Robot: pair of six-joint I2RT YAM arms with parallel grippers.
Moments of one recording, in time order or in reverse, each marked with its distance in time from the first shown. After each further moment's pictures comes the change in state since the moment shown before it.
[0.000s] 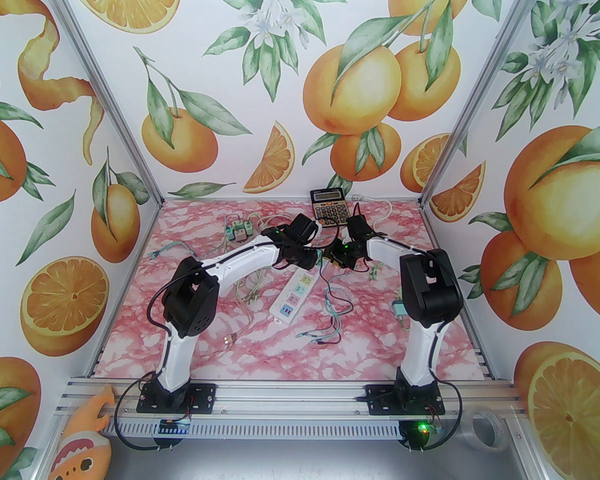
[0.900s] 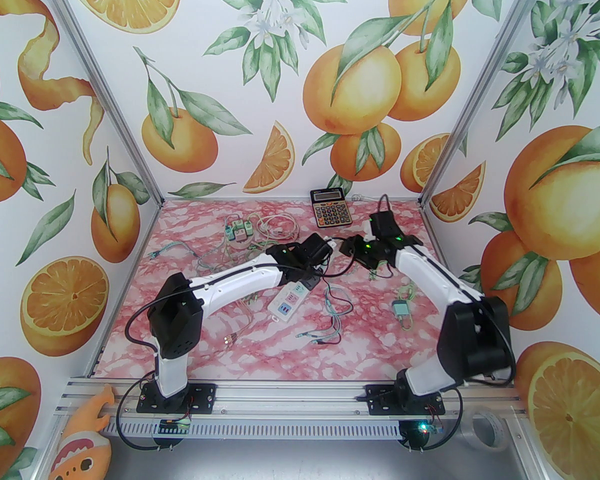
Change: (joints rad) left arm -0.193 -0.144 -0.141 -0.005 -0.227 0.132; right arm -0.106 -0.502 -0.188 -0.201 0.141 -0.028
